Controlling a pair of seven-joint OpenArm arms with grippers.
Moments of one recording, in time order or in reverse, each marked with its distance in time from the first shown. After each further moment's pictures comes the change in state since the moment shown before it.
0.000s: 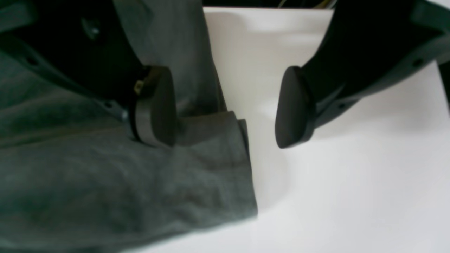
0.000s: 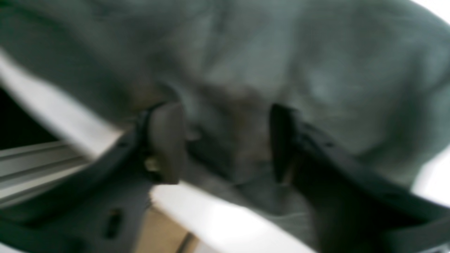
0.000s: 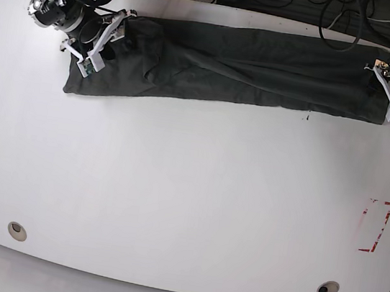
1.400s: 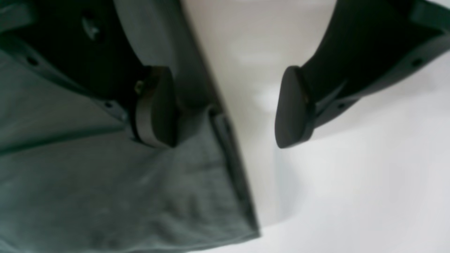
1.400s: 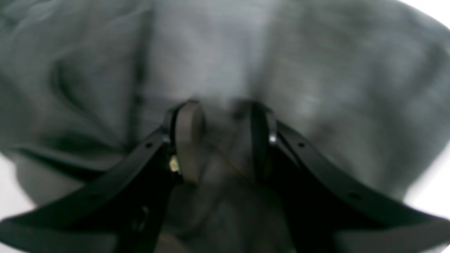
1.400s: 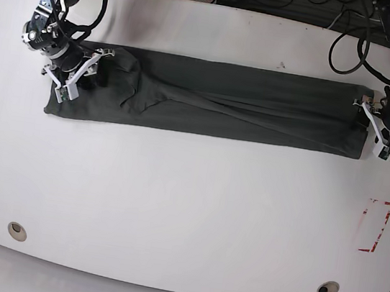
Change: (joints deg) left arm -15.2 -5.6 8.6 -18.3 -1.7 -0.5 -5.7; right arm 13.7 0.6 4.5 -23.5 -15.3 1.2 19.1
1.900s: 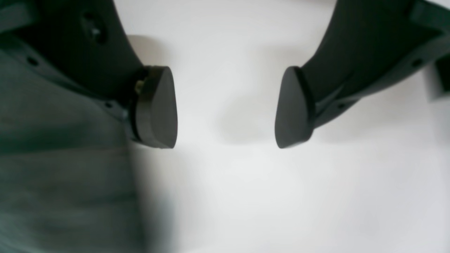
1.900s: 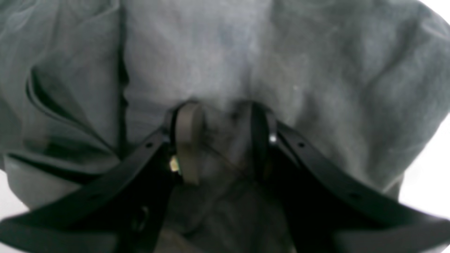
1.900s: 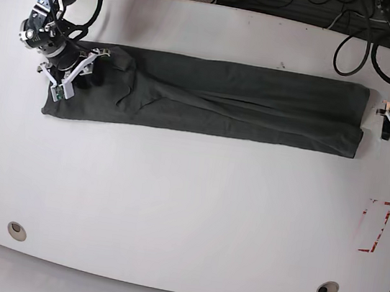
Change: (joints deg) left arm -1.0 0.3 -8.9 8.9 -2.1 1.2 10.5; right arm 0.0 0.0 0.4 0.0 -0.6 -0.4 0.0
